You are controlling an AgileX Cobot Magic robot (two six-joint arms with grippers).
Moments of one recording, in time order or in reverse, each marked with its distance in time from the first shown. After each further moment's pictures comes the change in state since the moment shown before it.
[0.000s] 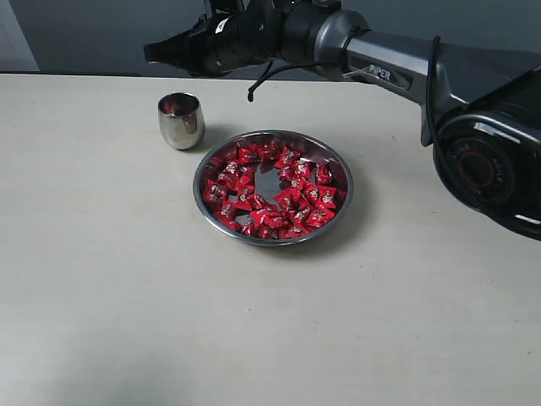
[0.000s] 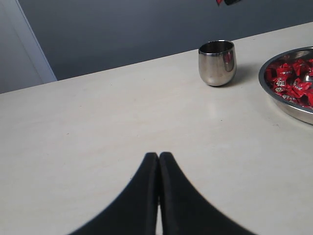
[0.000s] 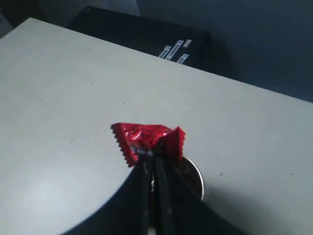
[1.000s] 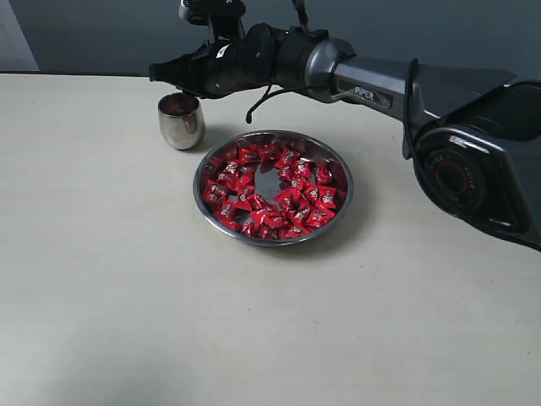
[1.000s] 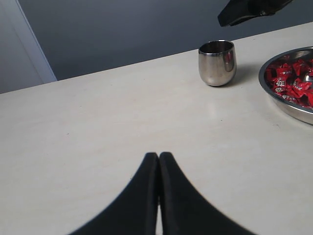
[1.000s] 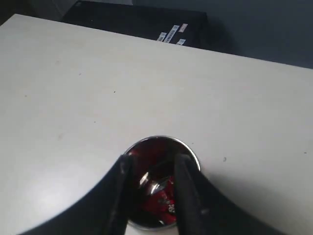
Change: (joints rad) left arm 0.000 0.000 0.000 0.000 0.000 0.000; right arm 0.000 0.065 0.001 0.056 -0.047 0.012
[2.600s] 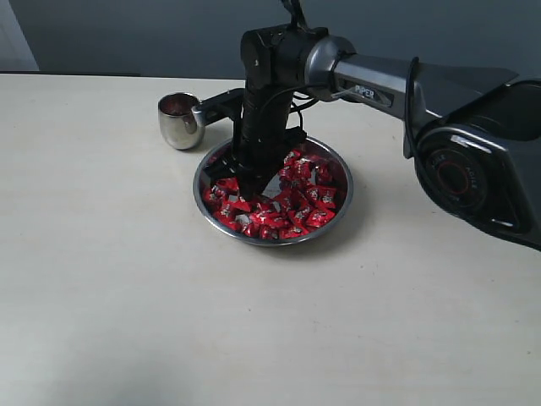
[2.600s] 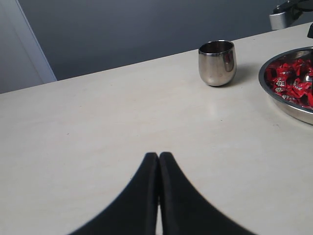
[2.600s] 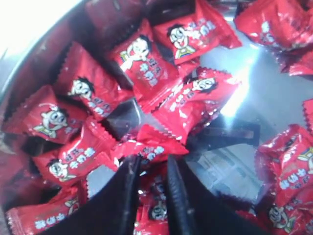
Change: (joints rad) left arm 0.000 0.000 0.000 0.000 0.000 0.000; right arm 0.005 -0.007 -0.001 -0.312 0.867 -0.025
